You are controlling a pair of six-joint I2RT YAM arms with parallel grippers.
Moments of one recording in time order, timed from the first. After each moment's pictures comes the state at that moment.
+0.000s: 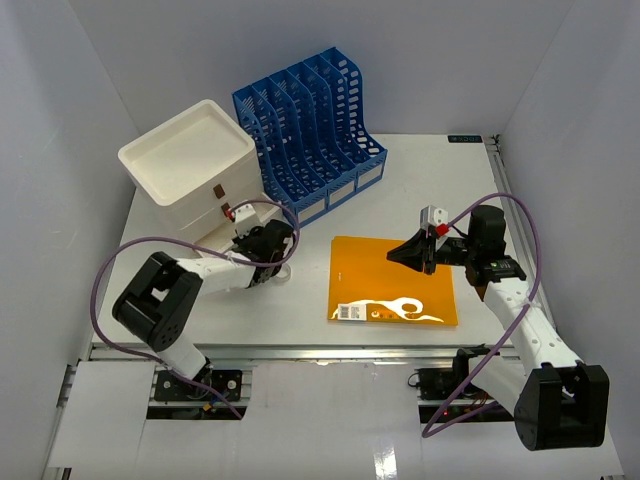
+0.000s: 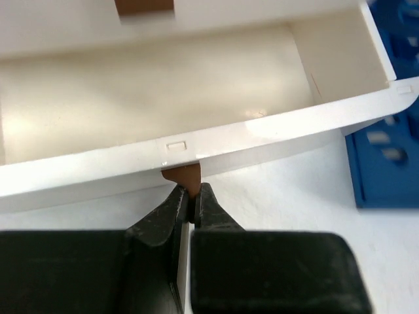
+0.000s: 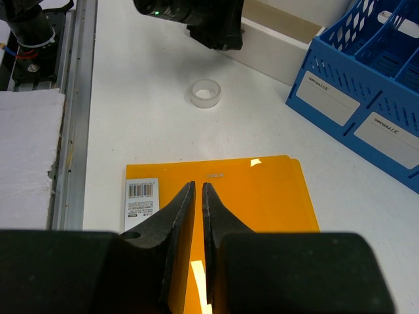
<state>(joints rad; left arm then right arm) -0.61 1.62 0.76 0.05 -0.91 -0.82 0.11 1.00 0.64 -0.10 -1.27 -0.53</state>
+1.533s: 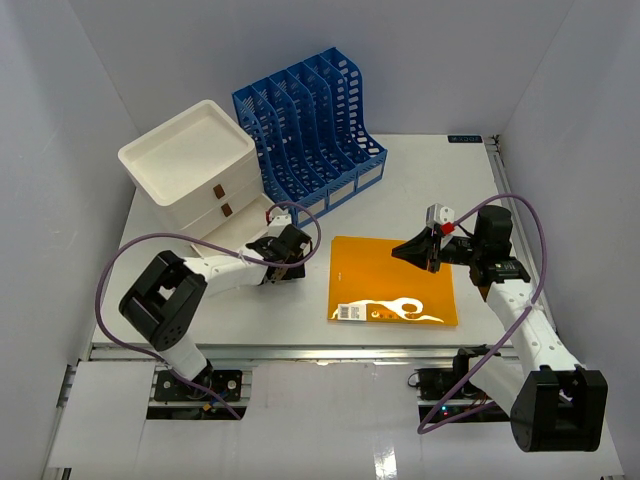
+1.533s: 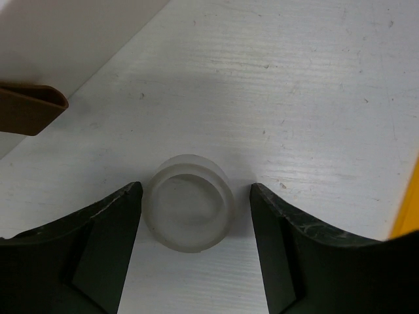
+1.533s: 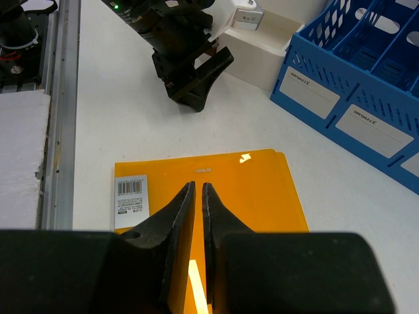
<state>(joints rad) -0.72 1.64 0.87 -0.28 -0.44 -0.67 0.06 0.99 0.64 -0.10 -1.27 -0.53</state>
